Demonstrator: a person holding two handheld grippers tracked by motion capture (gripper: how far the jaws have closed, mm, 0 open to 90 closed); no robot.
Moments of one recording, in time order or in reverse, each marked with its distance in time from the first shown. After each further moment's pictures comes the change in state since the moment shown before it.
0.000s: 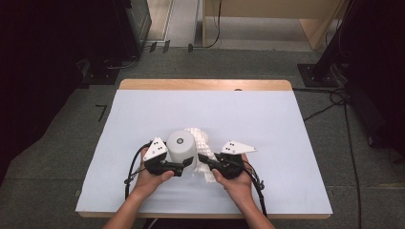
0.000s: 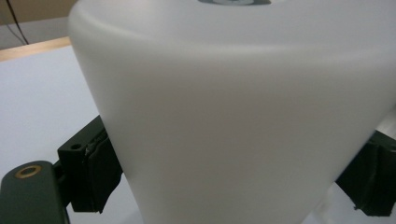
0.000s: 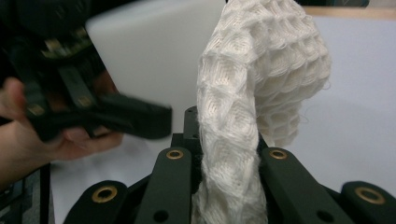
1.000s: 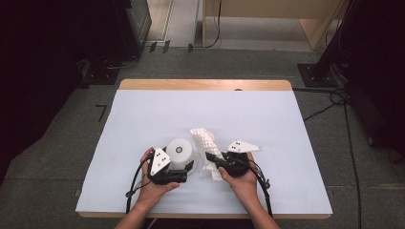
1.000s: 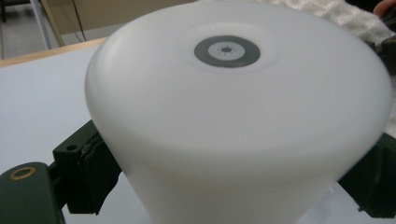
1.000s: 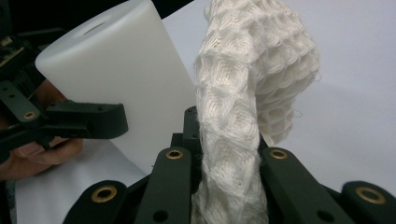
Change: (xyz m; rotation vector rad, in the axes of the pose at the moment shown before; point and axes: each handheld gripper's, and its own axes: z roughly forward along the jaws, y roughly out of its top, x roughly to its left) left arm -0.025 -0.019 -0.003 -0.049 0.193 -0.007; right arm -0.023 -0.014 -0.001 0.042 -0.064 0.022
